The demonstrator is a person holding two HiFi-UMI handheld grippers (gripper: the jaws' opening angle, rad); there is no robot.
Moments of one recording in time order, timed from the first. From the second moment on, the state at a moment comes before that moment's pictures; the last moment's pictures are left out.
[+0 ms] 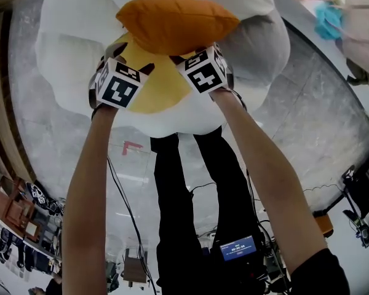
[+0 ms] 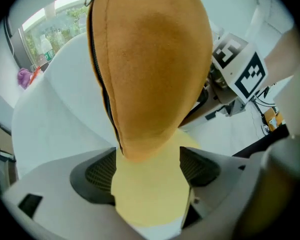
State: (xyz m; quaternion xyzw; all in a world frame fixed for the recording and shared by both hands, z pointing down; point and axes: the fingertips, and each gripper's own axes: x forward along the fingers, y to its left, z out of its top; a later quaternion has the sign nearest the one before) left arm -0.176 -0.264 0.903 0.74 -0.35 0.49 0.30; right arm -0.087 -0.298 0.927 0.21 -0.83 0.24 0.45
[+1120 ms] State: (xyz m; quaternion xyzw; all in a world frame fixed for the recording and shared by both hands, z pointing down) left arm -0.138 -0.237 0.783 0.77 -0.36 0.42 0.30; right arm -0.049 -0.265 0.811 0.21 -0.83 0.24 0.45
